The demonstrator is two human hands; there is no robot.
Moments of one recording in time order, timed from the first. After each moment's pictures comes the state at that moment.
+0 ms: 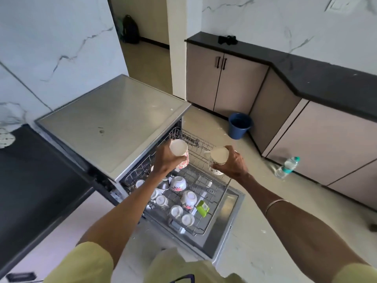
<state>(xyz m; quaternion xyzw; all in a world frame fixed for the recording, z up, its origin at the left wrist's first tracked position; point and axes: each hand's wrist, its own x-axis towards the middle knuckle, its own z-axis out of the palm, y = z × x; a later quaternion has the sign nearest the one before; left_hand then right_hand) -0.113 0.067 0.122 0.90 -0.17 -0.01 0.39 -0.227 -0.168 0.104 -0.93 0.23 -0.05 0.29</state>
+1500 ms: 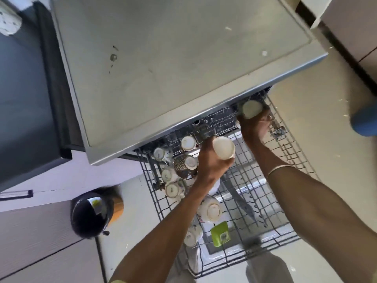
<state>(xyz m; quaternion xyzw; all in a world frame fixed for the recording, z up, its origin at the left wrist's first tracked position) 0.022 -0.028 -0.156 0.87 0.19 -0.02 0.45 0.160 -0.146 -0.193 -0.85 0.27 -0.01 0.45</state>
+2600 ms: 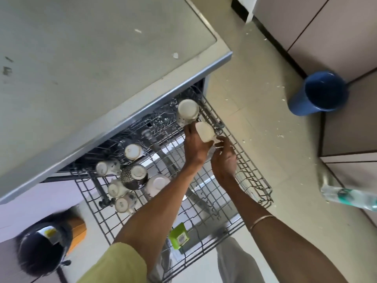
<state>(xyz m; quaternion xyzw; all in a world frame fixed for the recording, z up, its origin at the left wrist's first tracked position) 0.092 -0.162 -0.187 0.88 0.12 -0.03 0.45 0.042 -0.254 -0.192 -0.90 0.18 -0.02 0.39</state>
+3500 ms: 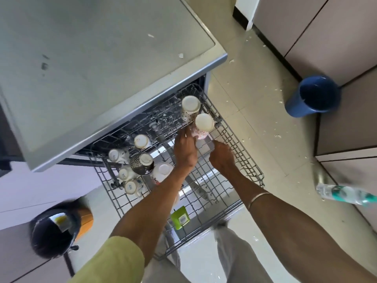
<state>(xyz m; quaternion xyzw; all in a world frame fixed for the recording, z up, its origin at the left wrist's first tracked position) 0.038 -0.123 -0.145 0.96 0.09 -0.02 0.26 0.023 -0.255 -0.138 -0.94 0.08 0.21 0.26</state>
